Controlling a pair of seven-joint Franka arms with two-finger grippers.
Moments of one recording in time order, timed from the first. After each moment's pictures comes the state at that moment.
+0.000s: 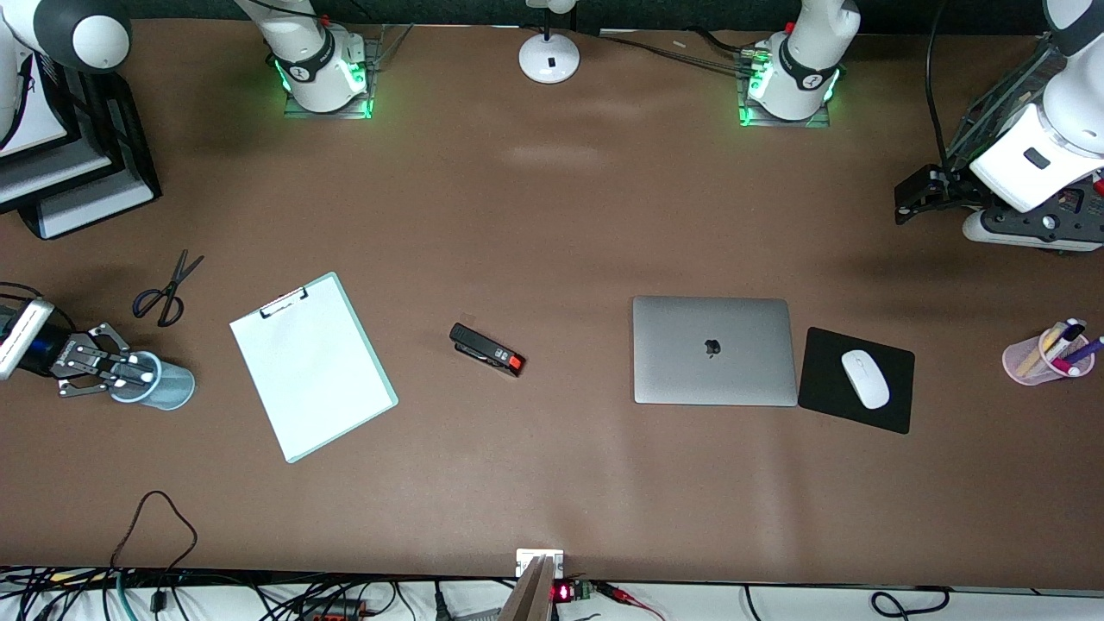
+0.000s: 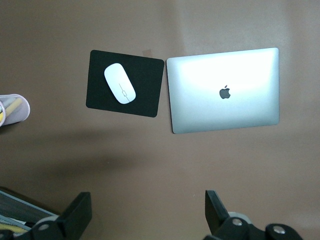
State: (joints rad) left arm -0.03 -0.02 -0.04 -1.69 0.02 1.62 0.02; right arm -0.48 0.92 -0.09 -1.25 0.98 1.70 -2.25
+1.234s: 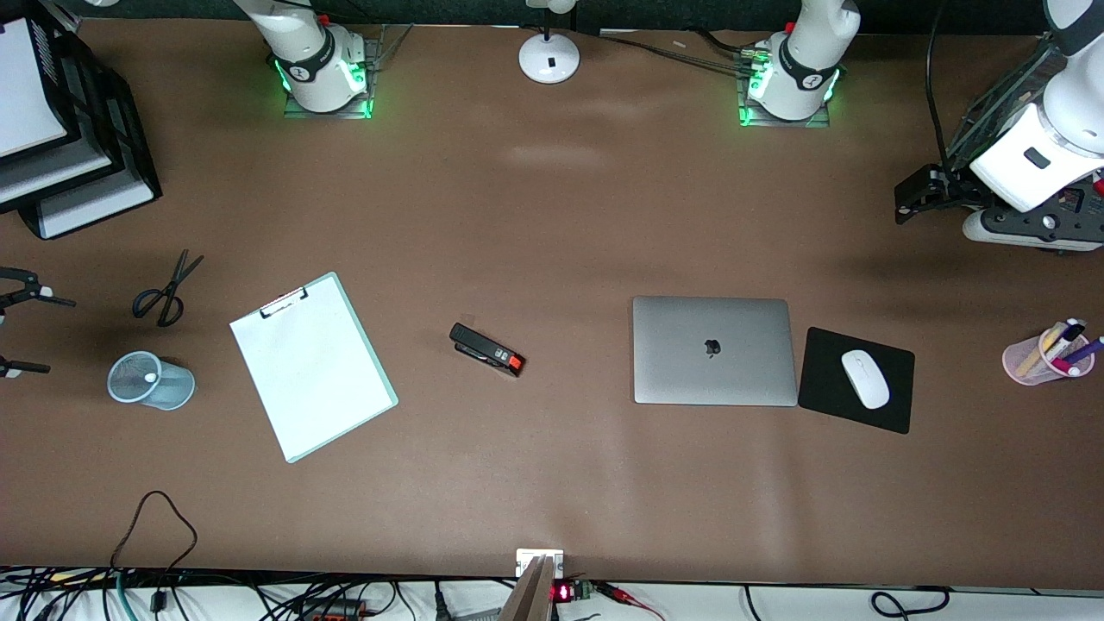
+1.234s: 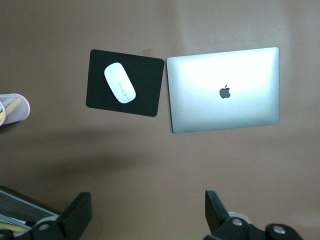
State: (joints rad) left arm -0.03 -0.02 -0.04 -1.69 0.02 1.62 0.02; right arm -0.35 0.64 -0.08 -1.06 0.64 1.44 -1.61
